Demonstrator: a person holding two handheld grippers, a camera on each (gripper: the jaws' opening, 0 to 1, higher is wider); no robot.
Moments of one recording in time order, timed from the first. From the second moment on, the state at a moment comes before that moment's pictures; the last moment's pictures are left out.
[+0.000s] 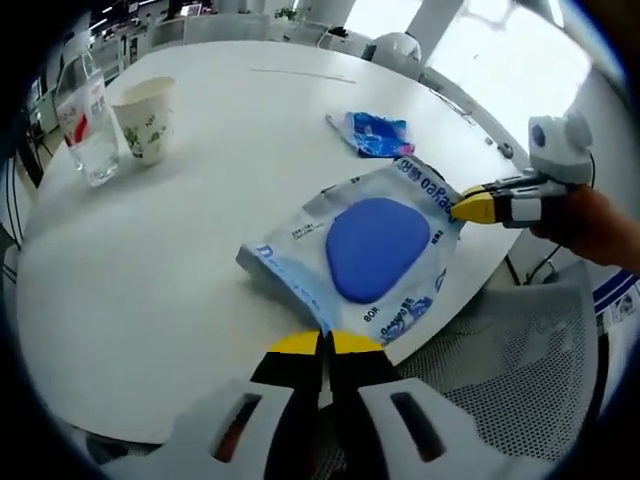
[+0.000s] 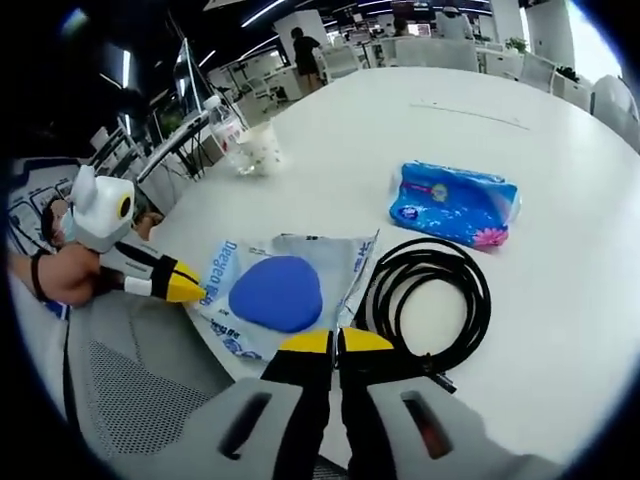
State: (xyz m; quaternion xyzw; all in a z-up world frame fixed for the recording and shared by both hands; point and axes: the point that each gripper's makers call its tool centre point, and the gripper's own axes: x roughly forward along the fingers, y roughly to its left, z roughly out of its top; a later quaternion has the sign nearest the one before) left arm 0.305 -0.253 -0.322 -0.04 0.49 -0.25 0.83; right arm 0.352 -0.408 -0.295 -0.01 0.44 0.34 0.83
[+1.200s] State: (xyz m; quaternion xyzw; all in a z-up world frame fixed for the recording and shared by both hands) left arm 0.383 -0.213 -0.321 -0.07 0.47 -0.18 0.86; right arm 0.455 -0.357 -0.313 -0.04 0.44 0.39 0.81
